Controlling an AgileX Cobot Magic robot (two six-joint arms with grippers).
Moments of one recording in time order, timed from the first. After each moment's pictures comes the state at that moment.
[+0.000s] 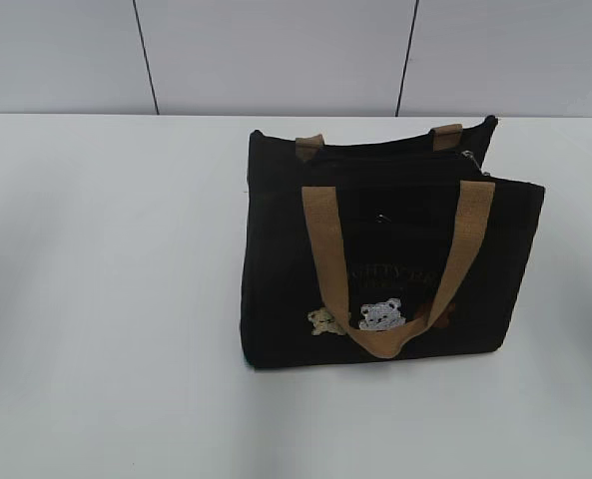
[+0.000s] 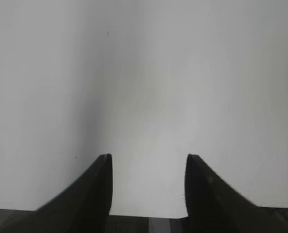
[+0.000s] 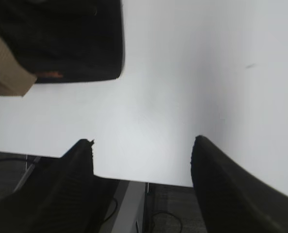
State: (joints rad) left arm -0.23 1.29 -1.14 0.06 1.20 -0.23; right arm 0.03 1.22 -1.14 0.12 1.21 -0.07
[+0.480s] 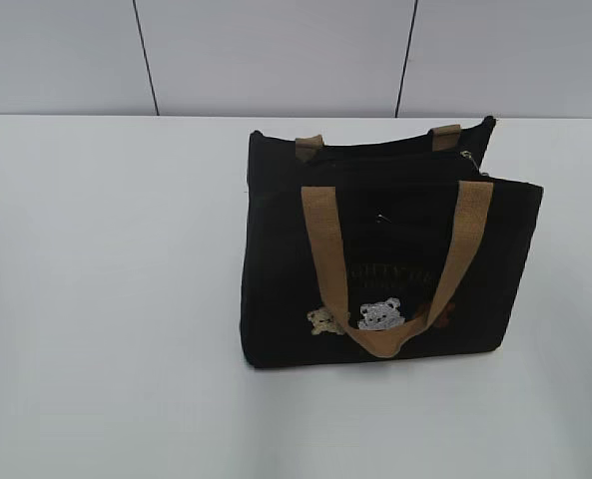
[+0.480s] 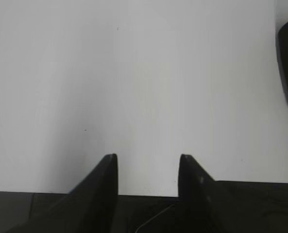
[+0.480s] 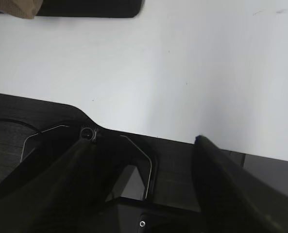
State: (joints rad) left arm -0.23 0.59 -0.80 0.05 1.20 -0.23; right arm 0.03 0.72 -0.71 0.20 1.22 -0.16
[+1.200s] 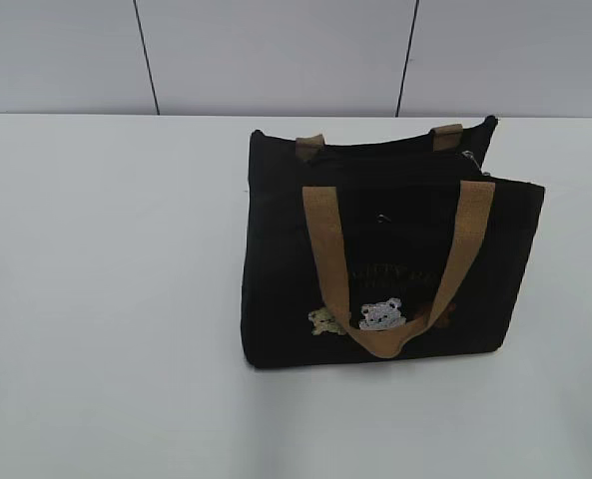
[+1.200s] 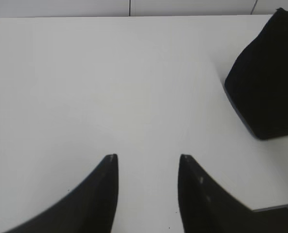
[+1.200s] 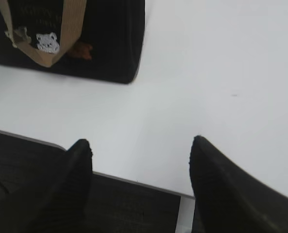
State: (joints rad) left arm -0.23 -0.01 -0.54 -0.02 1.07 -0.04; right arm 0.03 -0.01 -0.53 0.19 1.21 -0.26
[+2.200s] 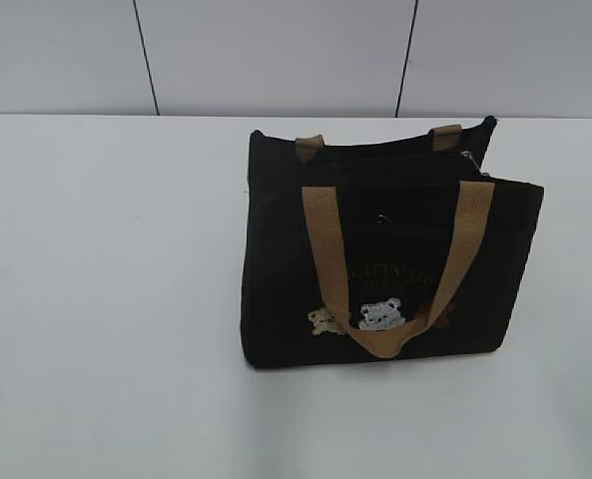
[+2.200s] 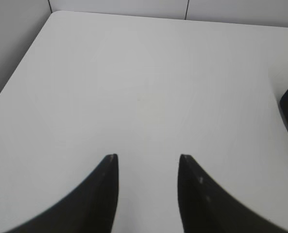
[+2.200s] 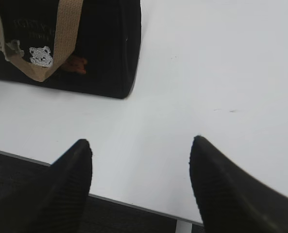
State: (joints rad) left arm 0.01 -0.01 -0.54 -0.02 1.07 -0.02; right arm 0.03 -0.01 -0.47 0.19 1.10 -0.28
